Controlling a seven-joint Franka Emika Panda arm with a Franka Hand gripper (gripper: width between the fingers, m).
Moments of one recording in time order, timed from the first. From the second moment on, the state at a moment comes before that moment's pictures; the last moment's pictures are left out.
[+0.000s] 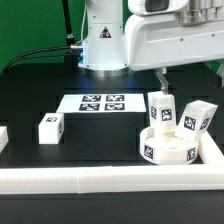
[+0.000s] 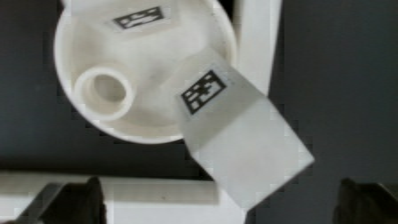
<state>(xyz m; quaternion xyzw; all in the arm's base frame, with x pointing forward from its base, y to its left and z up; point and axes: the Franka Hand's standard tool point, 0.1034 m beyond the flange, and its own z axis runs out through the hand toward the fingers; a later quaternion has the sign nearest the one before) 0.598 0.117 0.114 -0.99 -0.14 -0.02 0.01</state>
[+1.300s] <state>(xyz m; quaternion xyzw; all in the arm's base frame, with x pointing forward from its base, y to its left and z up) 0.591 0.122 0.081 -0.97 -0.23 -0.02 0.00</state>
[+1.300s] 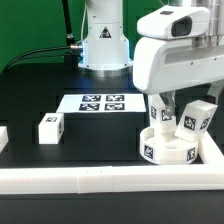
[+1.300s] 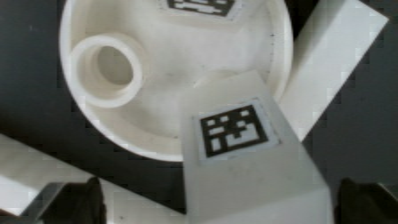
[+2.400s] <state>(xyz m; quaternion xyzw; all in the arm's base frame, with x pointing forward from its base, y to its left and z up) 0.593 0.123 0.083 -1.00 -0.06 -0.02 0.00</state>
